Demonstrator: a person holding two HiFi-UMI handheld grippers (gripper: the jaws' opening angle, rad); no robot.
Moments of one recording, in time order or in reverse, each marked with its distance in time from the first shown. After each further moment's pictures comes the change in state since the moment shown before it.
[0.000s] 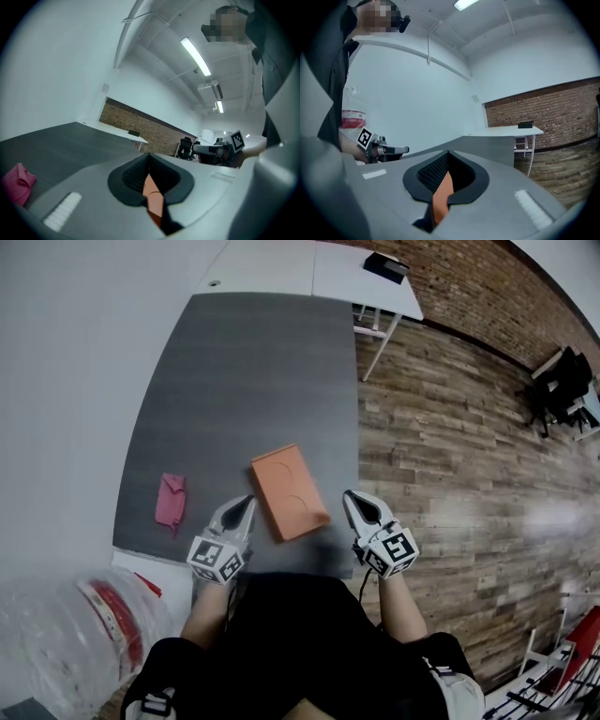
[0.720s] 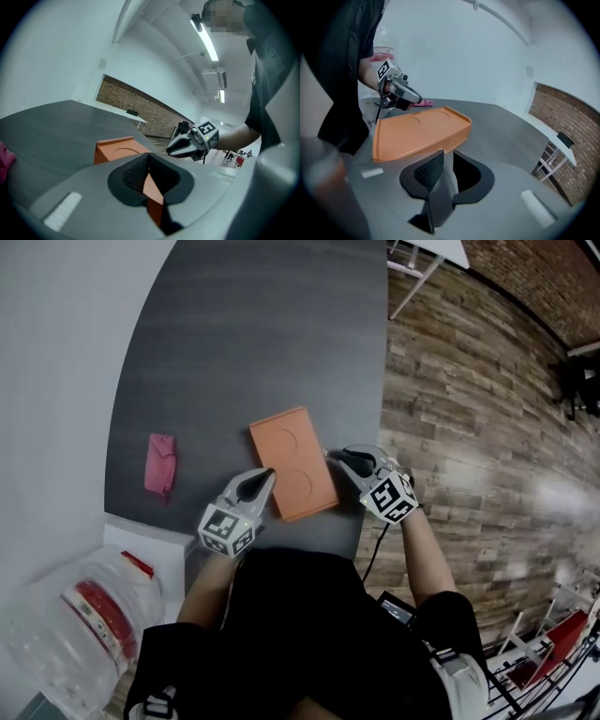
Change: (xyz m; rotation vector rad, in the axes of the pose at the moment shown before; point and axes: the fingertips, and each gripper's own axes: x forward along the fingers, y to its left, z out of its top) left arm 0.037 -0.008 -0.079 -0.043 0.244 -0.044; right arm 0.065 -0.036 -0.134 -0.505 0.543 0.357
